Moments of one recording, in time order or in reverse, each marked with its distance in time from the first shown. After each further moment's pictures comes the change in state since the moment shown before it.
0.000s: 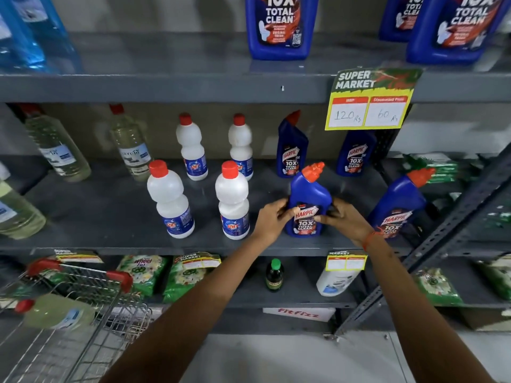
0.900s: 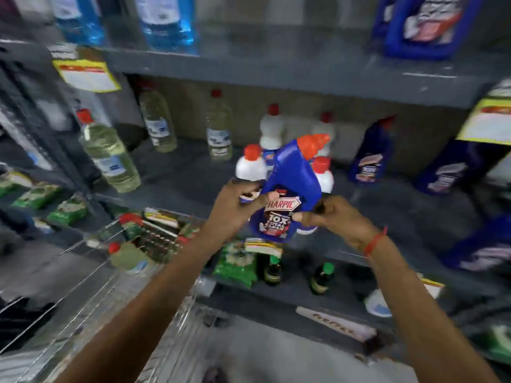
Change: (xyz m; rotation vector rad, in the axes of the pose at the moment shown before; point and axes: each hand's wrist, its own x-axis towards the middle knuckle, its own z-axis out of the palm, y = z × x) left_hand -0.111 0.025 -0.191 0.036 0.273 0.028; right_hand -0.017 -0.117 0.149 -0.006 -0.415 -0.178
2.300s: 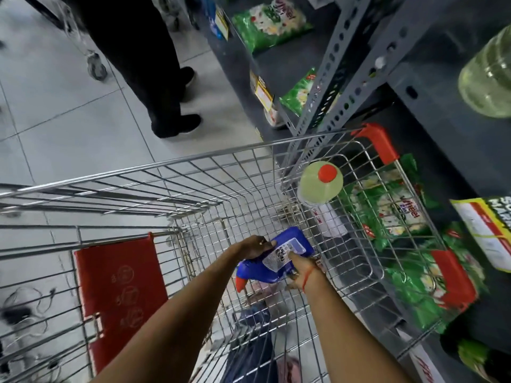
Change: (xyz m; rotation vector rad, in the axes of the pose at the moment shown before) left_hand -0.265 -0.520 -0.213 -0.185 -0.225 -1.449; right_hand 0.187 0.274 0.574 0.088 -0.244 1.371
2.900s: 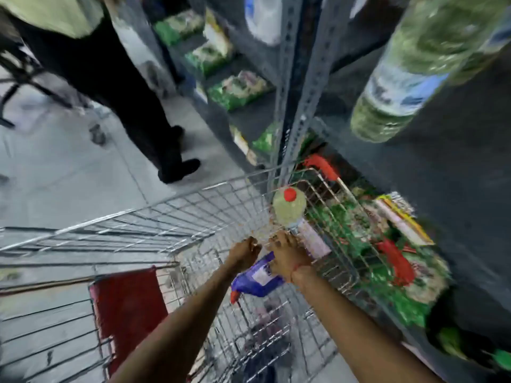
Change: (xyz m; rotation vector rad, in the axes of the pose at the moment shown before) left_hand -0.051 0.028 -0.009 0.079 0.478 0.265; right_hand -0.080 -0.044 -0.003 -1.526 0.168 -0.917
